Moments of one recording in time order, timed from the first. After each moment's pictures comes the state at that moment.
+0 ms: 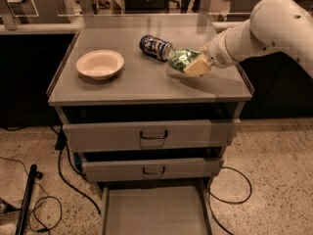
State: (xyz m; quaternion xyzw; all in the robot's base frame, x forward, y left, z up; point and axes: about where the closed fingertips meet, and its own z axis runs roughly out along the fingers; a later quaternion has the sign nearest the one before) arm 0.691 -0.131 0.871 -0.47 0.78 0.08 0.40
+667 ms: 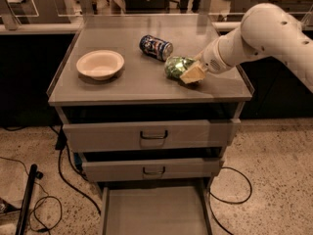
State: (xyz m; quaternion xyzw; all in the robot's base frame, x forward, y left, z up) arm 0.693 -0.121 0.846 -0.48 0.79 0.09 0.38
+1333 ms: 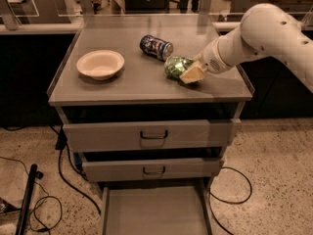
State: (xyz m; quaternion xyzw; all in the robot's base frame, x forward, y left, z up) arm 0.693 -0.121 0.845 -0.48 0.79 0.09 0.38
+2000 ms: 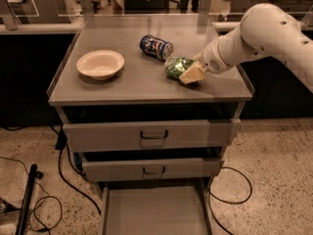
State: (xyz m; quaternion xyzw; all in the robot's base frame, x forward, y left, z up) arm 0.693 -0.121 0.845 -0.48 0.79 0.09 0.38
